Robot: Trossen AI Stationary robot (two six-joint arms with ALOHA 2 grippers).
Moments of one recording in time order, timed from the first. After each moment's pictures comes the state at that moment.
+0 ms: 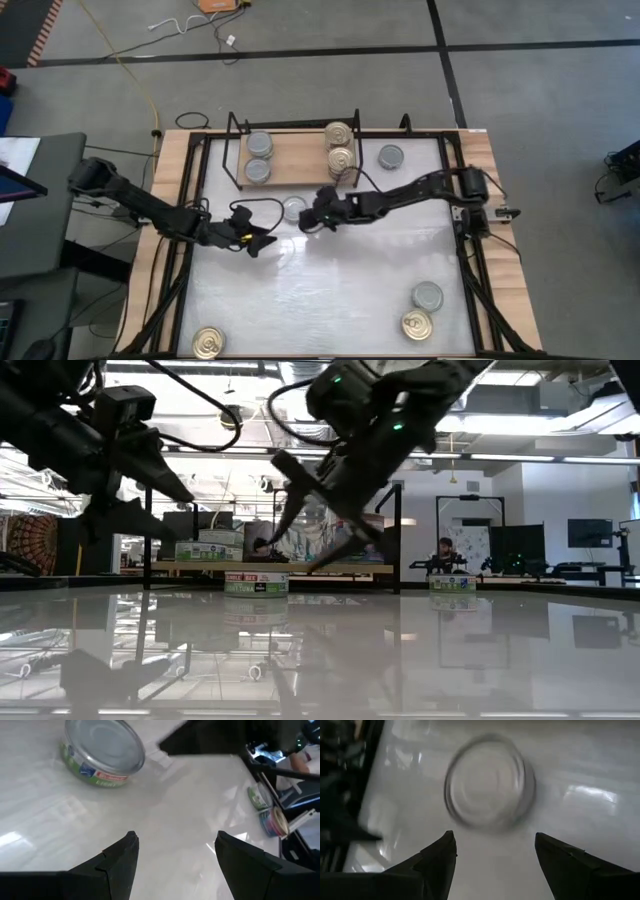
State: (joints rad) left arm -0.36 1.03 0.31 0.21 -0.49 -1.11; right arm 0.00 1.97 1.25 -0.07 0.21 1.21
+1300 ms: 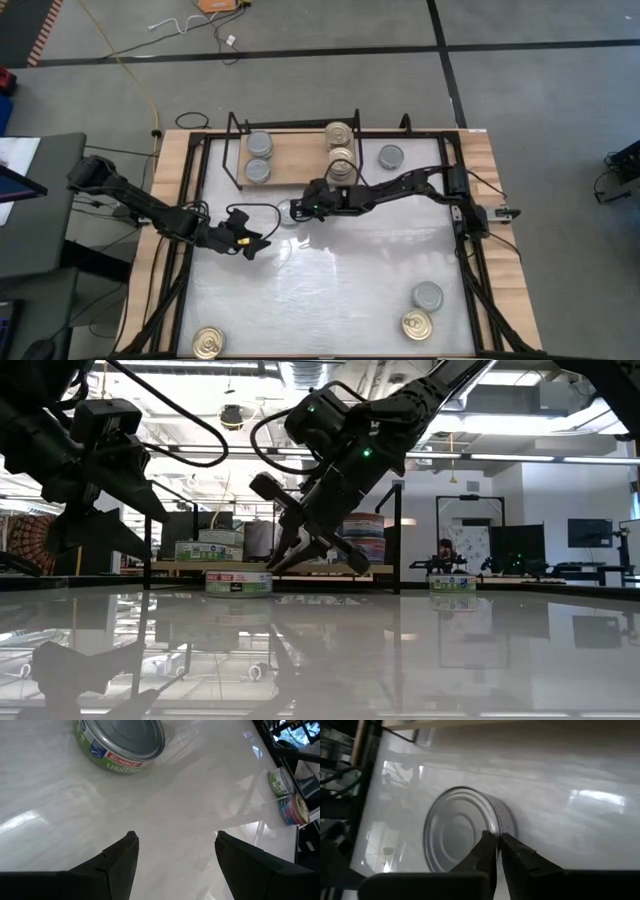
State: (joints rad) left arm -0.41 0.99 0.31 0.05 -0.48 -1.22; right arm -0.07 2.09 1.36 -0.03 0.21 1.22
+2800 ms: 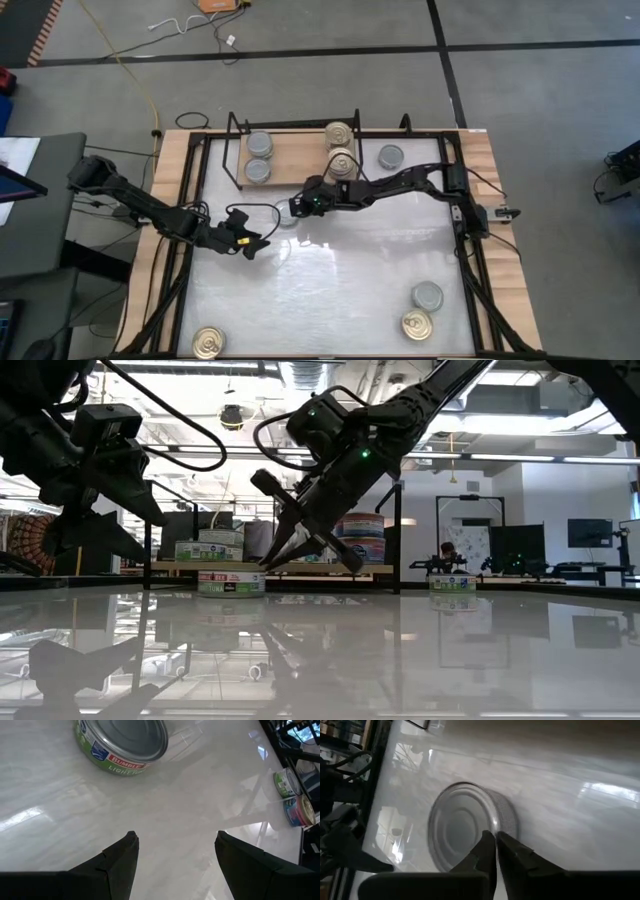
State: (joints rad) left arm -0.41 0.99 0.31 0.03 -0.48 -1.24; right arm -0.10 2.10 1.37 0.00 0.08 1.14
